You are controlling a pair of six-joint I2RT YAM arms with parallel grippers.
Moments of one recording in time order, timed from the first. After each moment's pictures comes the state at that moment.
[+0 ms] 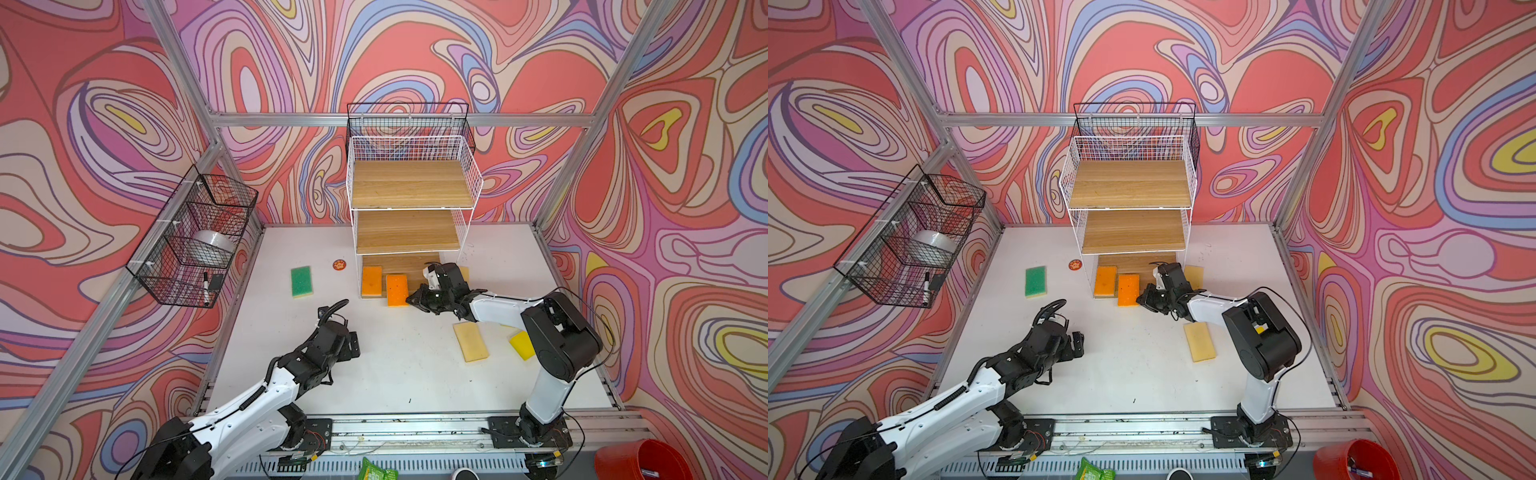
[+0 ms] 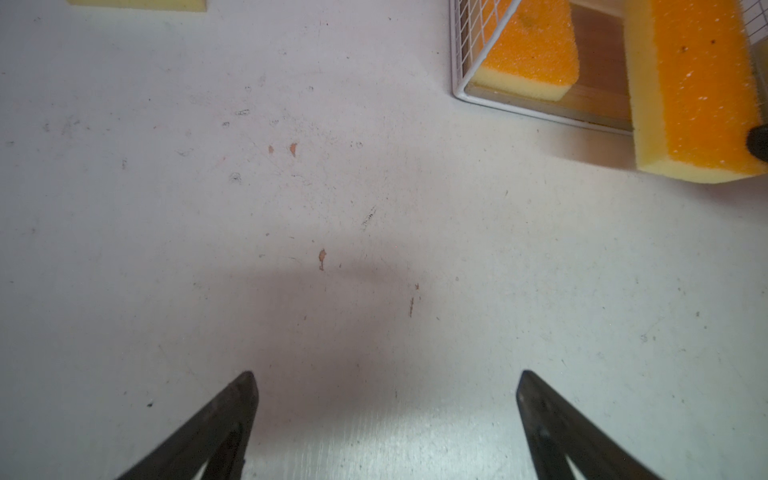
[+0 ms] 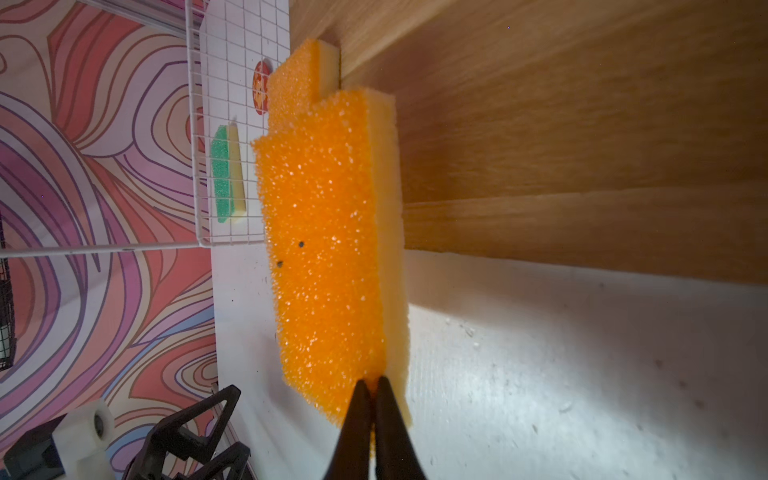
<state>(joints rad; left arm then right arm) -0.62 0.91 0.36 -0.31 -0.30 -0.68 0.51 1.83 0.98 0.12 -0.46 0.88</state>
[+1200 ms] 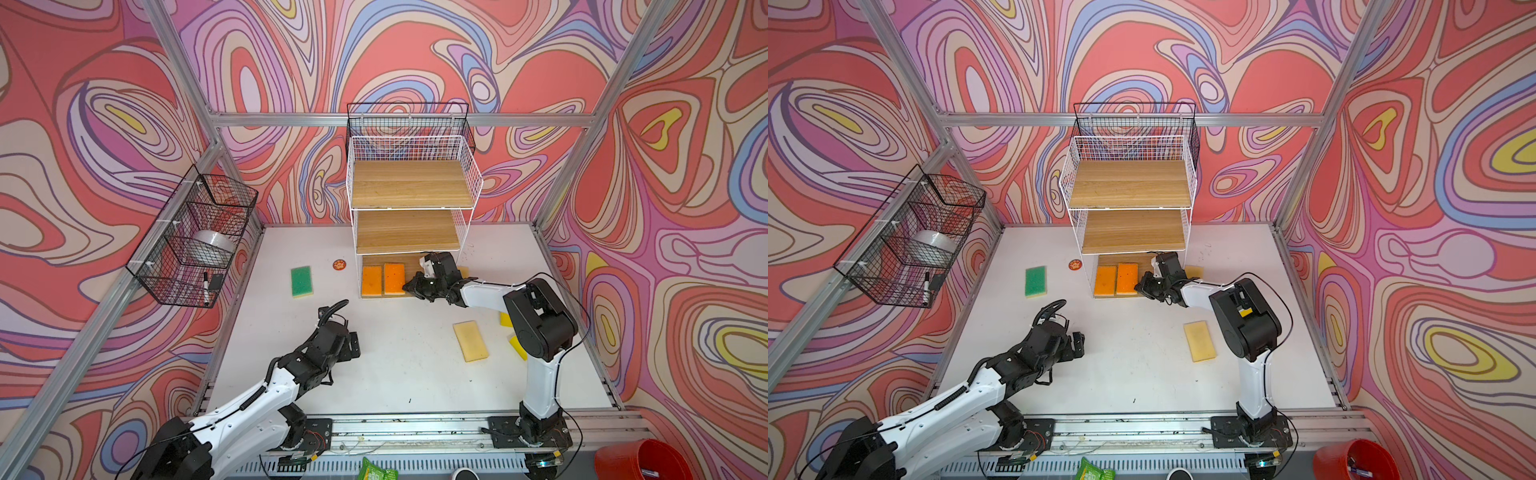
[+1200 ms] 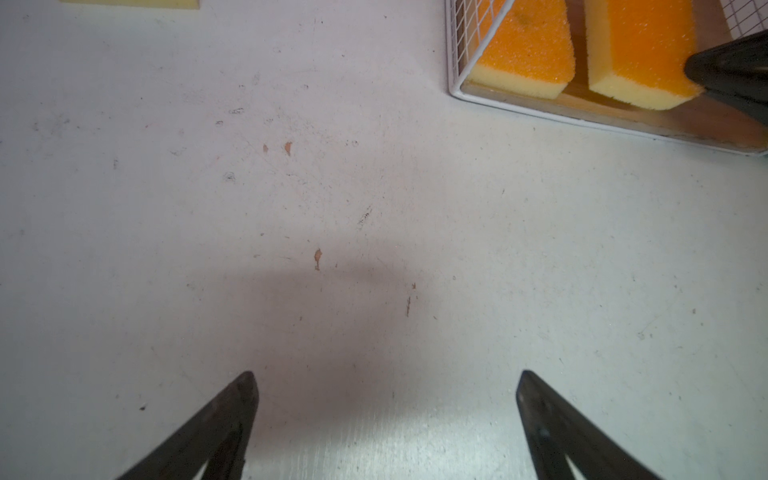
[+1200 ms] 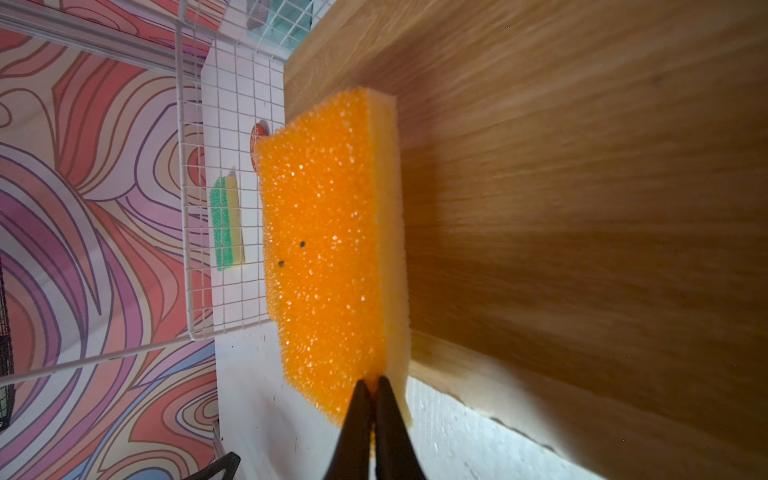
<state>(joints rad) -0.62 0.92 0.36 -0.30 -0.29 -0.68 0.47 1.99 1.16 0.13 -0.46 0.88</state>
